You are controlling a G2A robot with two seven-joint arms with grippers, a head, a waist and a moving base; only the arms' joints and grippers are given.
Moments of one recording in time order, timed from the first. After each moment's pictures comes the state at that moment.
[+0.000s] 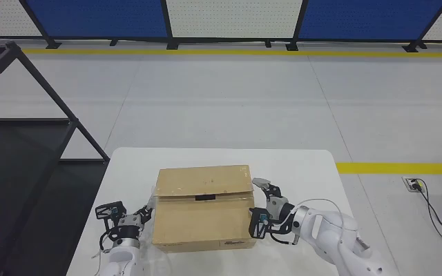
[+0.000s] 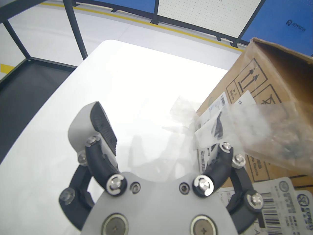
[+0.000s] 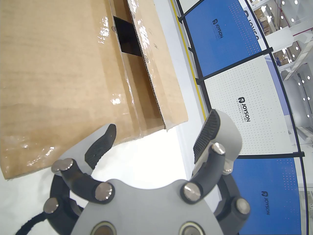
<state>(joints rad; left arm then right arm) 1.29 -1.27 -1.45 -1.49 1.05 0.20 0.12 -0.88 -1.01 1.00 -1.66 -1.86 -0.54 -0.07</state>
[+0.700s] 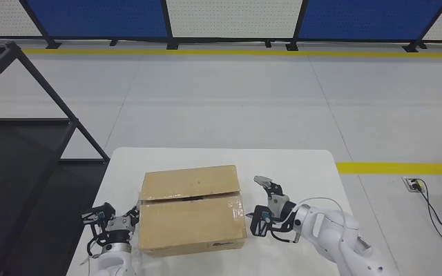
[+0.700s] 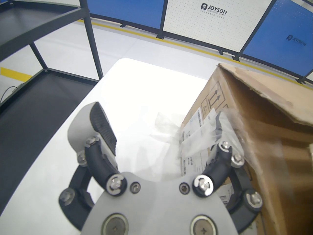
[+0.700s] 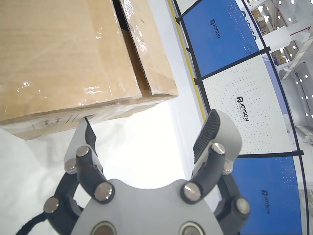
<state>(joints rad) 1.37 -1.27 -1.51 -1.61 1.08 0.21 0.13 -0.89 -1.02 1.03 -1.65 -1.86 -0.54 -0.09</state>
